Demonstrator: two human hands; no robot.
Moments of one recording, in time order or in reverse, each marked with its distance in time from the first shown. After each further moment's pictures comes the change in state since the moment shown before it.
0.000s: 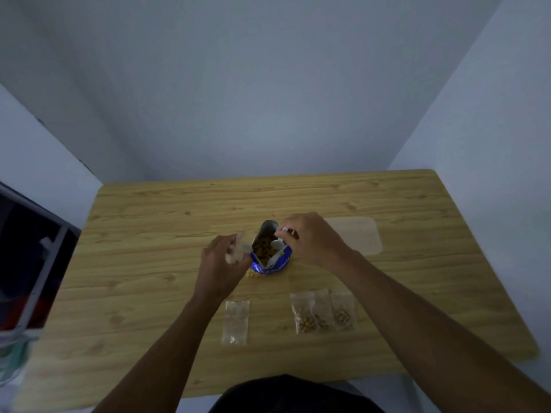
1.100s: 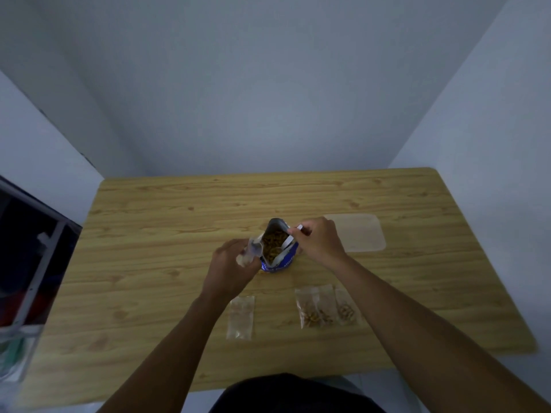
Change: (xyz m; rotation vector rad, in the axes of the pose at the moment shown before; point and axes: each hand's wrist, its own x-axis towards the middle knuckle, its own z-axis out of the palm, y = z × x) left_hand -0.009 -0.001 -0.001 -0.007 -0.085 0.049; right_hand -0.010 0.005 0.028 0.246 0.120 0.516
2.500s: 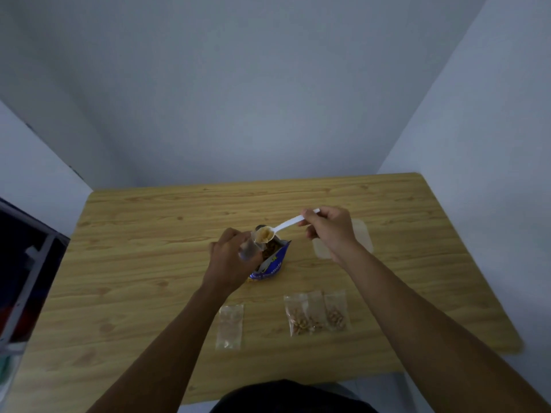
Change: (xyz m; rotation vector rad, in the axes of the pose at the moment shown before) left_hand 0.025 0.033 0.007 0.051 -0.042 0.021; right_hand -0.004 -0.019 -0.060 0.599 0.123 0.246
